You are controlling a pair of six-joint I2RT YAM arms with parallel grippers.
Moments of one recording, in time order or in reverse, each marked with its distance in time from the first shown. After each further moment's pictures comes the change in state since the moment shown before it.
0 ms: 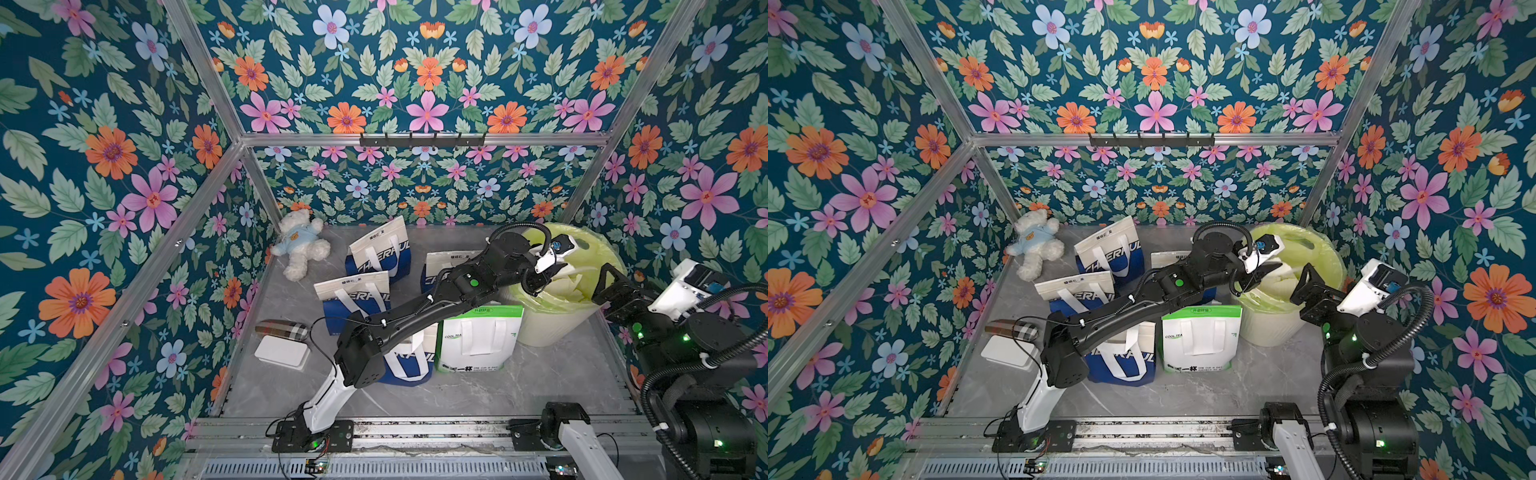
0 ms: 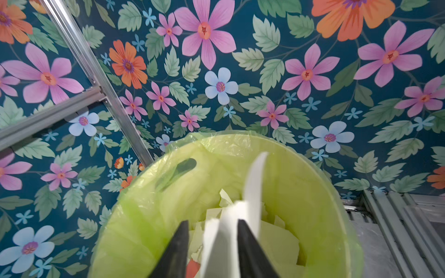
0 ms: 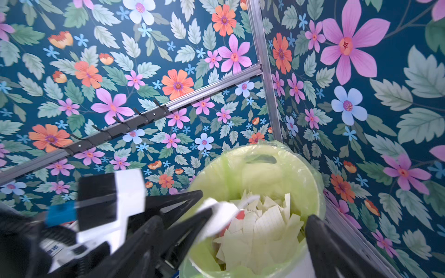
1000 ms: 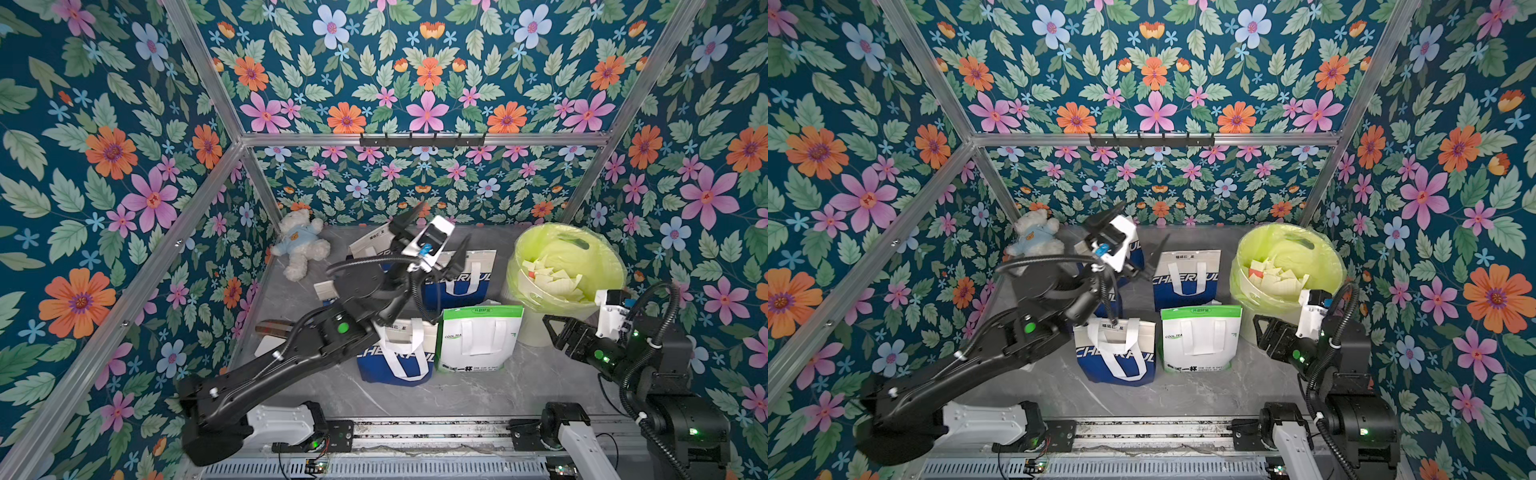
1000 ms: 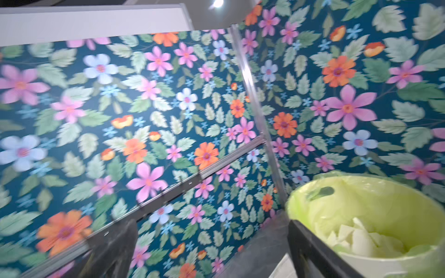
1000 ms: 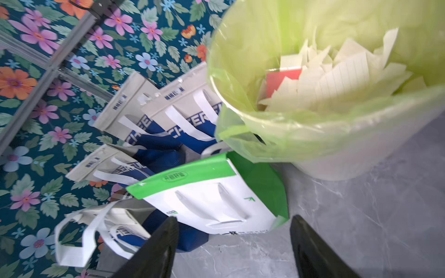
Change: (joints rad) left arm 0.002 -1.068 -0.923 0.300 -0.651 0.262; right arm 0.000 -0.078 -0.219 -0.389 -0.454 0.120
